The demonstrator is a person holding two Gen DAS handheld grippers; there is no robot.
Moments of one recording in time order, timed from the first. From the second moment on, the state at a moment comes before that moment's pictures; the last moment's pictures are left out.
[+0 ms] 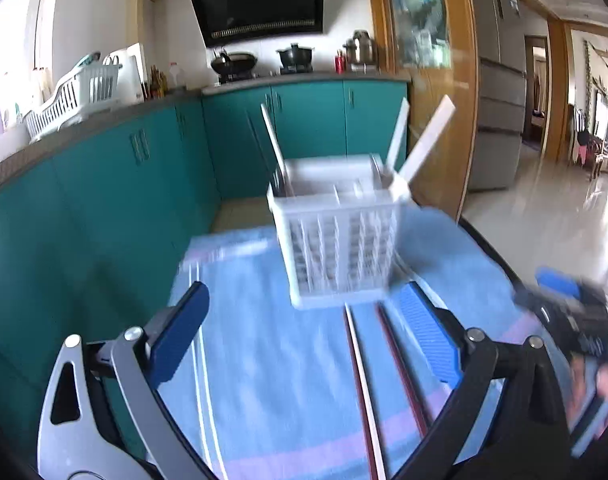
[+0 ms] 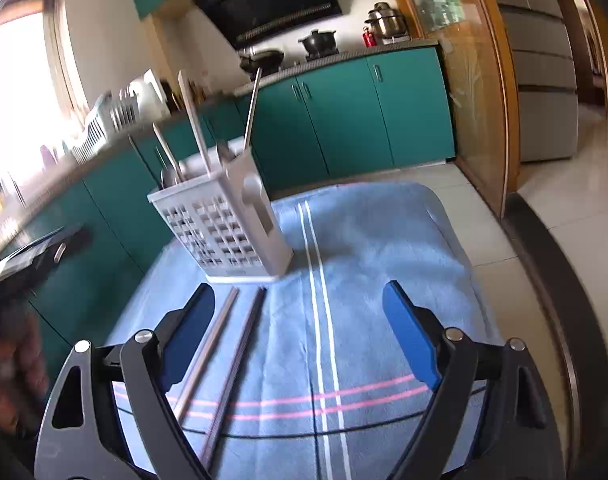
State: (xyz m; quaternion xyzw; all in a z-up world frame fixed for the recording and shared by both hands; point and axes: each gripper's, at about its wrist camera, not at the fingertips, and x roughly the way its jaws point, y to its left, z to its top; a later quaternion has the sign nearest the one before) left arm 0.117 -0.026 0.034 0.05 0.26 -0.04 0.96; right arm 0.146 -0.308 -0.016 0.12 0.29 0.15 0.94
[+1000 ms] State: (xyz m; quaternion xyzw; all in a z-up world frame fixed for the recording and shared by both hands) left arm 0.167 -0.031 -0.035 0.01 0.37 -0.07 0.92; right arm 0.151 -0.273 -0.038 0.07 0.34 0.13 0.93
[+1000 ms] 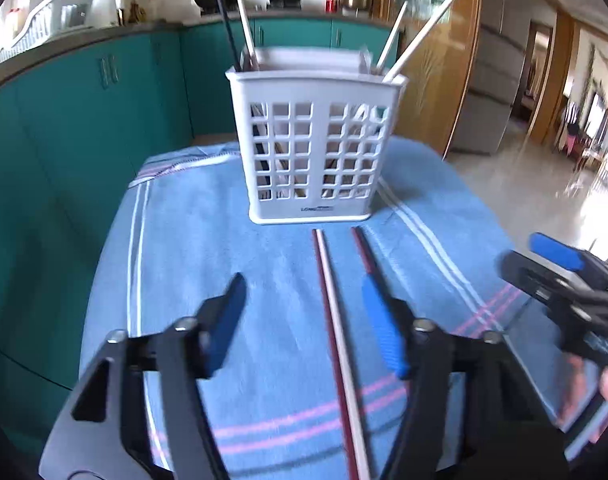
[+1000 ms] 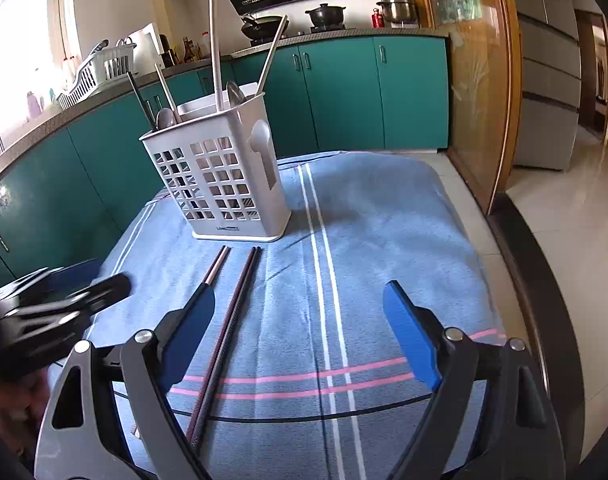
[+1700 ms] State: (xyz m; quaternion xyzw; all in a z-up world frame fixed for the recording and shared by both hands) left arm 0.266 -0.059 -0.093 0.05 0.49 -0.08 0.87; right arm 0.158 -0.276 -0.044 0.08 0.36 0.15 0.92
